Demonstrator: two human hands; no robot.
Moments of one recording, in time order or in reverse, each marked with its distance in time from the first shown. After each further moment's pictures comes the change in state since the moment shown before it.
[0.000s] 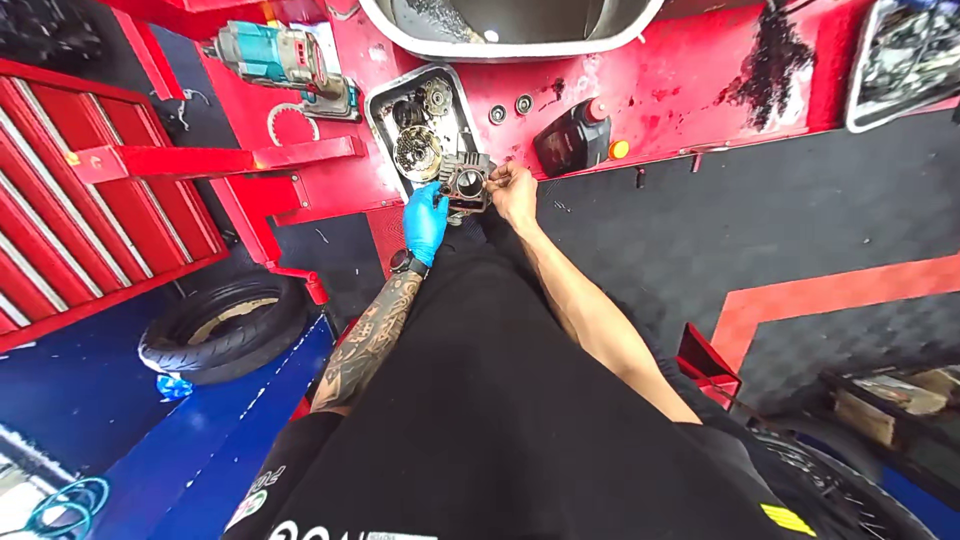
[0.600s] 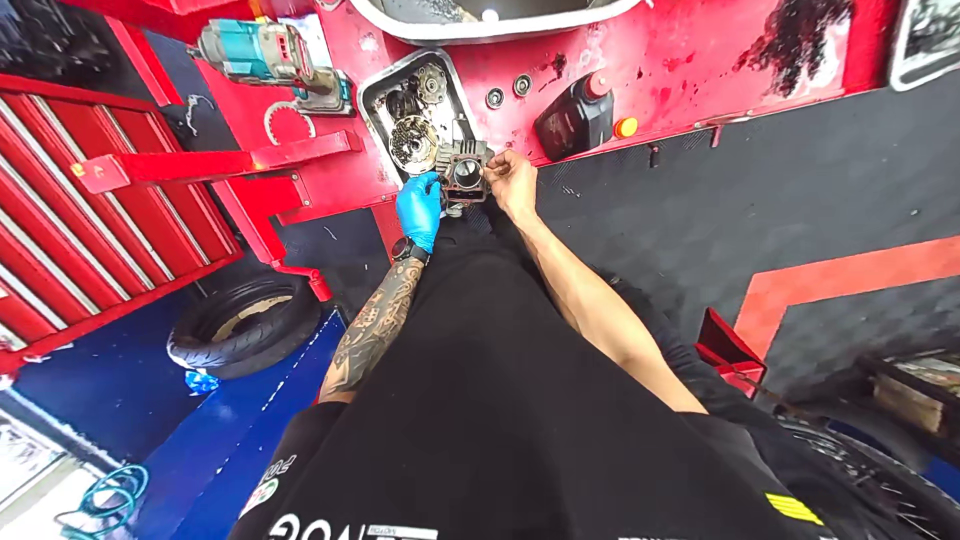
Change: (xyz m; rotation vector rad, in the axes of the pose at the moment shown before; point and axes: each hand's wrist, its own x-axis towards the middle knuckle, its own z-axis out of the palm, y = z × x) left_hand 0.009 -0.004 0.008 0.066 0.136 -0.026; right_hand 0.000 0.014 0.008 0.039 0.043 -0.067
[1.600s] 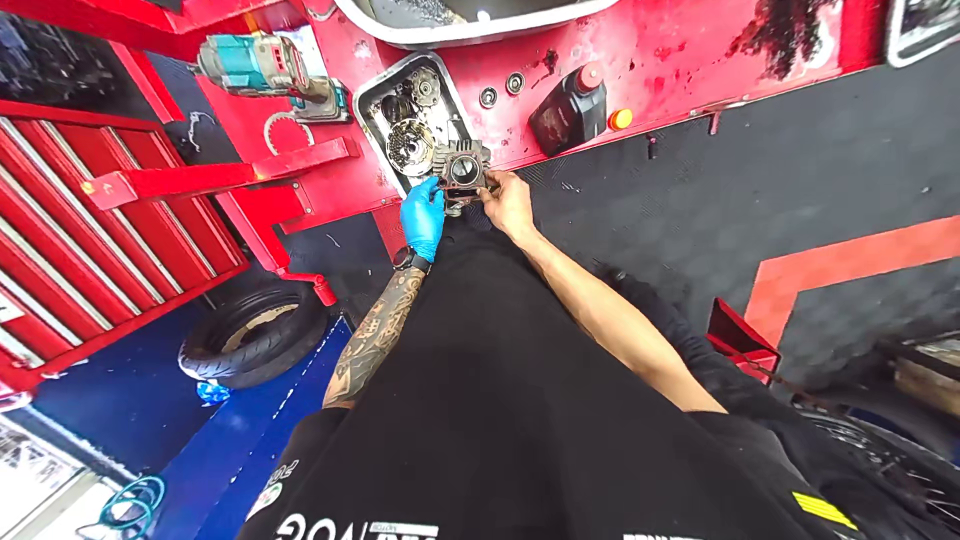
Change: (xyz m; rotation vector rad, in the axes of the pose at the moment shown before) left_hand -0.015 0.002 -0.002 -0.032 -0.070 0.041; right_hand -0.039 -0.007 -0.003 -0.141 -0.102 0.005
